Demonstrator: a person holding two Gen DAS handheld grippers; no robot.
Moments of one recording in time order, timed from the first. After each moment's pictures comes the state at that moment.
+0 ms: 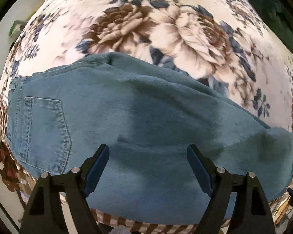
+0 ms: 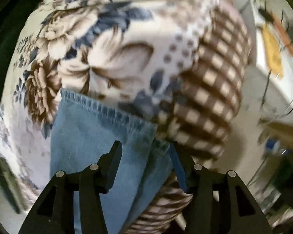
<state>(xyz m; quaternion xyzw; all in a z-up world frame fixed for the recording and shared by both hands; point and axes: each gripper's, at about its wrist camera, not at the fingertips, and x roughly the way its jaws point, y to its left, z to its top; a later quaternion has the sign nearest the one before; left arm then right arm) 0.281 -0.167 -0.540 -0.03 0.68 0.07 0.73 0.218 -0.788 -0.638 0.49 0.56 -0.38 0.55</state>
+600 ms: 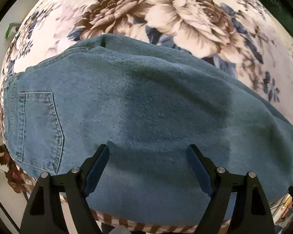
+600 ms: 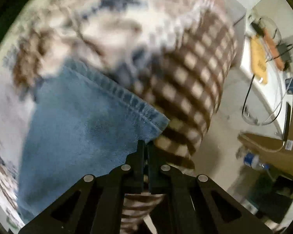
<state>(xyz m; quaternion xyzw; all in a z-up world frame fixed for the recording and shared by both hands) 0.273 -0.173 -0.564 0.00 0.70 0.06 0.71 0.185 -0.764 -0.640 0.39 0.61 -0.42 0.54</state>
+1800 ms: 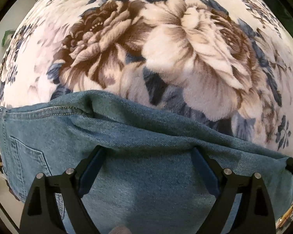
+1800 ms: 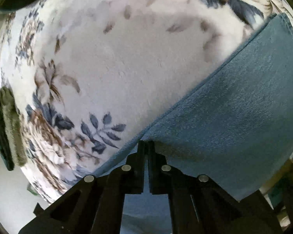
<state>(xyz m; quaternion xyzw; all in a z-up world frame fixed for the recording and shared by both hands) 0.372 -0.150 -0.591 0.00 0.69 0.06 0.72 0.390 -0.595 -0.642 0.46 0.64 -0.24 0.57</state>
